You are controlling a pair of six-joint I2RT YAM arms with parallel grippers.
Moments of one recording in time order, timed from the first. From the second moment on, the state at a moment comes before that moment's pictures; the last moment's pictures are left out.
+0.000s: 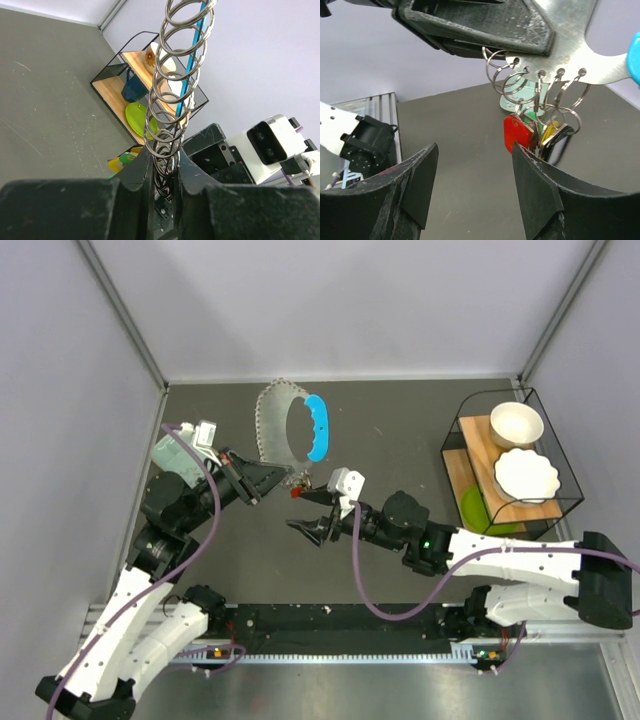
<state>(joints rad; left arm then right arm) -0.44 0.65 0.83 -0.05 0.45 -0.84 1.21 1.18 0.78 0.51 -0.02 -0.02</state>
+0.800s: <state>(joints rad) -0.44 0.63 0.81 -0.05 0.45 -0.89 1.21 1.22 0.78 0.58 0.05 -0.03</state>
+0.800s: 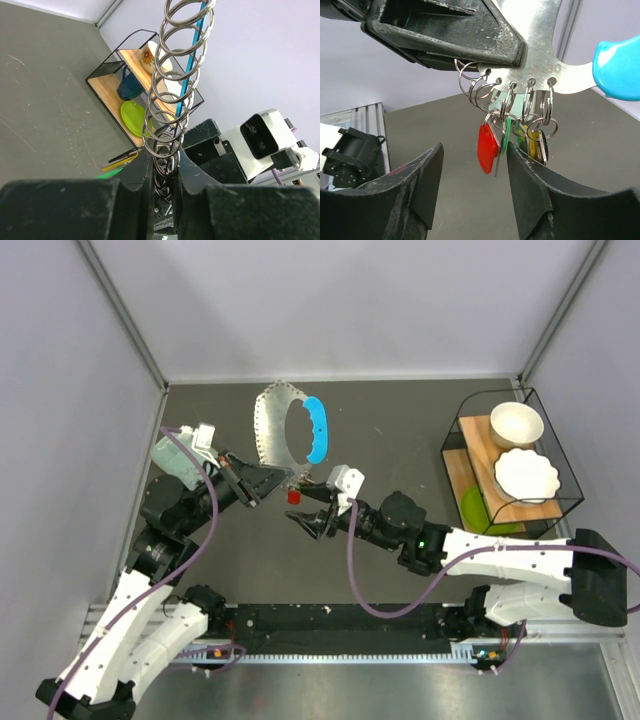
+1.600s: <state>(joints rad) -0.44 0.62 0.79 -0.05 0.45 -0.89 1.21 1.26 0.73 0.66 -0.04 0.04</state>
